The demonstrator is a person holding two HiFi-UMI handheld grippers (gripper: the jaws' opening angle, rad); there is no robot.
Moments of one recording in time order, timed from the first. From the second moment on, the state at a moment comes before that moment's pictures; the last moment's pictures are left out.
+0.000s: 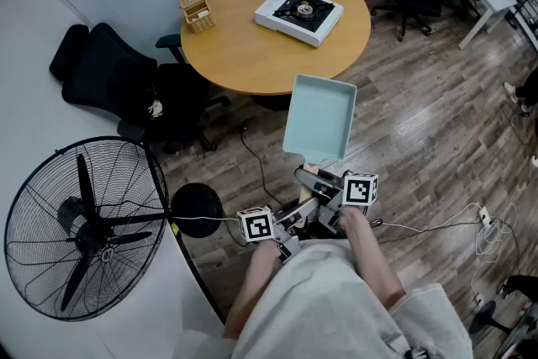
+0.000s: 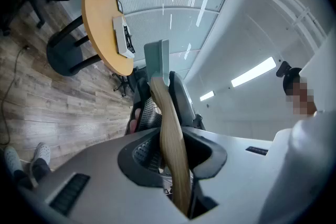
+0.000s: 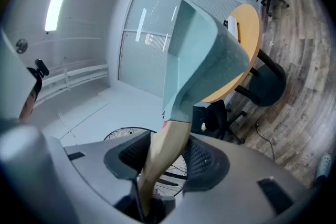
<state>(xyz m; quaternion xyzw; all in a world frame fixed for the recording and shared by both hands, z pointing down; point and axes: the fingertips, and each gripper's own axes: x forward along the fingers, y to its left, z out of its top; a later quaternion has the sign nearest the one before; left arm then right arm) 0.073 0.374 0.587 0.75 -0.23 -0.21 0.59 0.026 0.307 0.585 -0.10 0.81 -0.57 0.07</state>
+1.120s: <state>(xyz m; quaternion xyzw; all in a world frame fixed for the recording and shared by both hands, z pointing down) 0.035 0.335 0.603 0.75 -0.24 -0.20 0.58 -0.010 0.268 0.611 -0.12 0.82 -0.56 0.05</state>
